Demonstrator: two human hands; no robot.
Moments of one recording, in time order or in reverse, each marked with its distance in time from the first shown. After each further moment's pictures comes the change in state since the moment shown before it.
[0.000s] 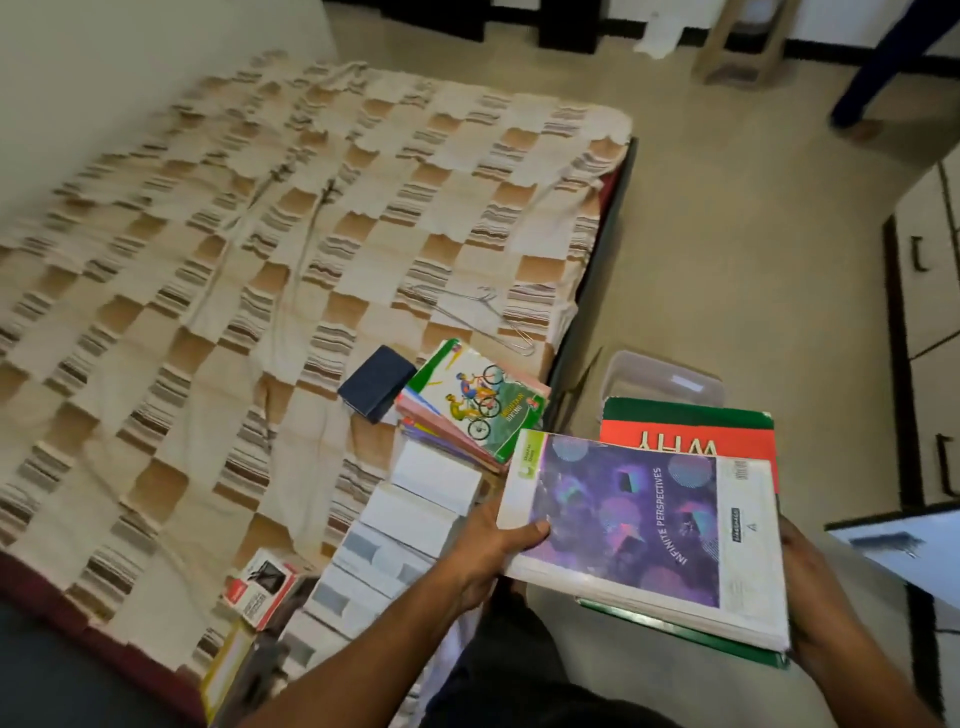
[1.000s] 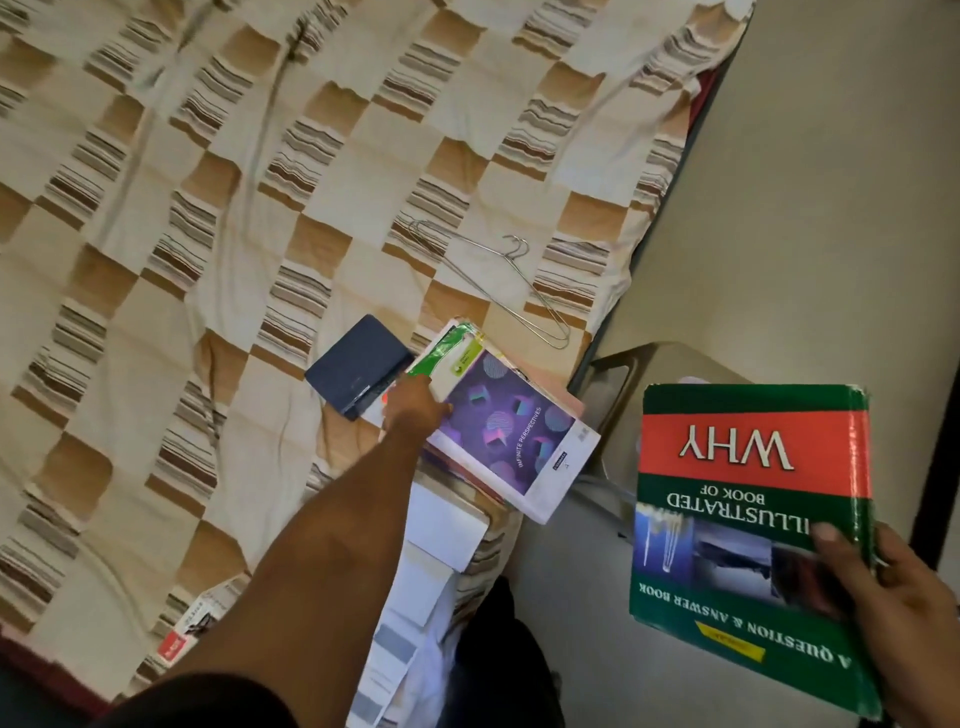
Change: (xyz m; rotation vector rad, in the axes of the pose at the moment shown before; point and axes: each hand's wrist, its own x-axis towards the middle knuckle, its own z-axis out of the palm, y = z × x) left_hand 0.337 0.069 -0.188 1.058 0.470 -0.189; right_hand 0.134 -0.113 0.105 -0.323 0.093 -0.134
